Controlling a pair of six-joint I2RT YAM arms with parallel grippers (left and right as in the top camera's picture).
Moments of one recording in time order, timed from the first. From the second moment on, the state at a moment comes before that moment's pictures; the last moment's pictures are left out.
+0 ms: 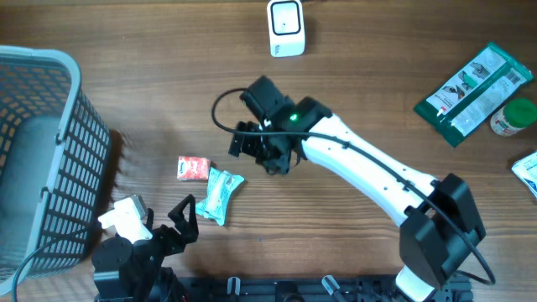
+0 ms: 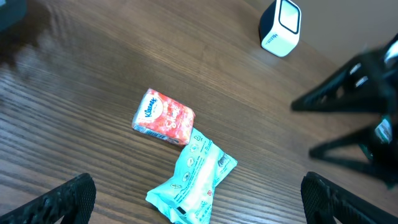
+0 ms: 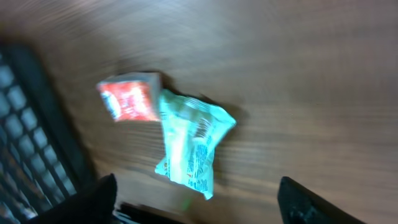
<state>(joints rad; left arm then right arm) 0.07 0.01 0.44 -0.97 0.21 -0.47 0.77 1.83 1.45 -0.85 -0.31 1.11</state>
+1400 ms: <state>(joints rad) 0.07 0.01 0.44 -0.97 0.21 -0.47 0.97 1.91 1.44 -0.96 -0.04 0.42</state>
